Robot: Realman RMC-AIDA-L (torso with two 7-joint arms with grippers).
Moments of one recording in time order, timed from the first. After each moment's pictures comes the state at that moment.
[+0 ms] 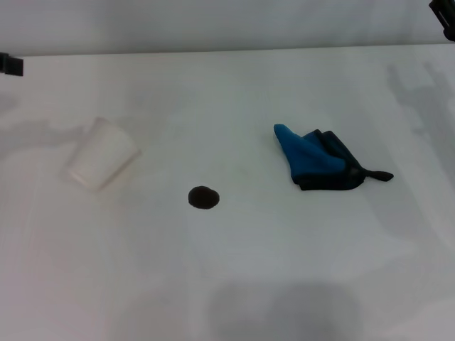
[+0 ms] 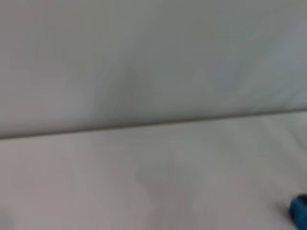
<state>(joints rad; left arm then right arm) -0.73 -1.73 0.91 0.87 -0.96 -1.52 0.69 0.54 2.02 -0.39 -0.01 2.20 1.25 -2.59</state>
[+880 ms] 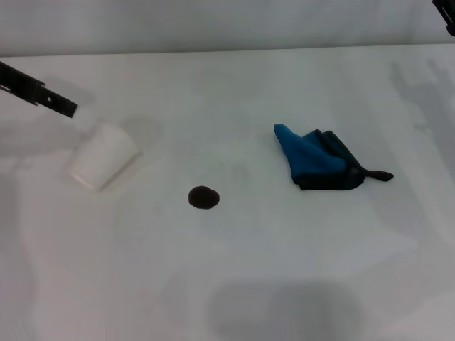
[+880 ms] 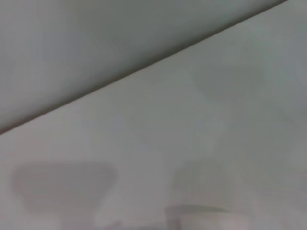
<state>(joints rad) -0.92 -1.92 0.92 0.90 -0.50 -1.49 0.80 0.54 2.02 -0.38 -0.04 2.20 1.22 -2.59</state>
